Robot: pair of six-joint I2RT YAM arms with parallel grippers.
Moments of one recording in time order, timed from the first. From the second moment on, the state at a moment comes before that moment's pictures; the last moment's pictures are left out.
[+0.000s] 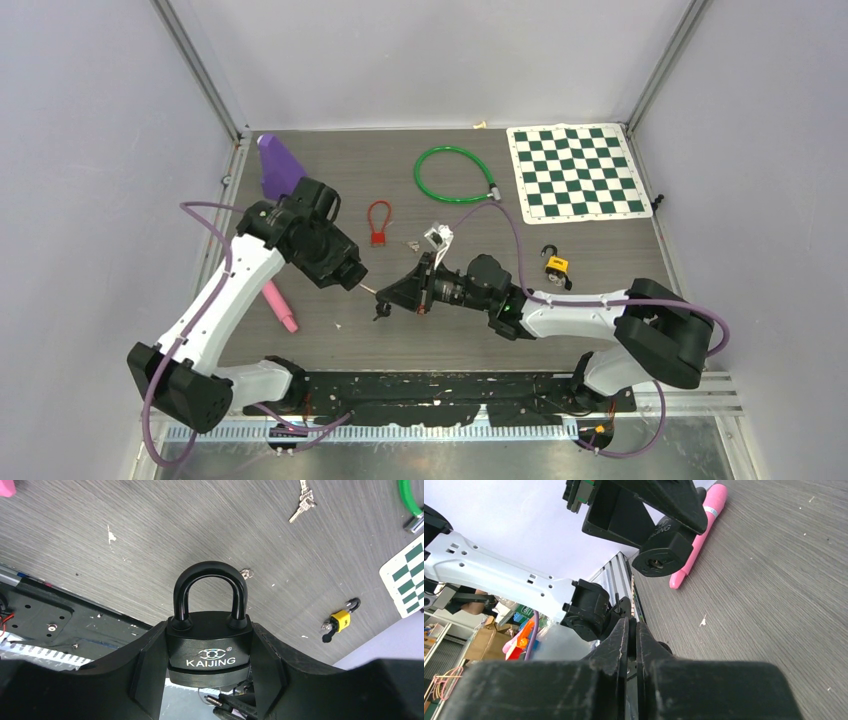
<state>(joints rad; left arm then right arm) -0.44 1.22 1.26 -1.25 -0.06 -1.25 1.03 1.43 0.59 0.87 -0.27 0.70</state>
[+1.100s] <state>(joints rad) -0.40 1.16 1.21 -1.13 -0.02 -1.27 0.95 1.55 0.66 0.93 -0.34 0.80</state>
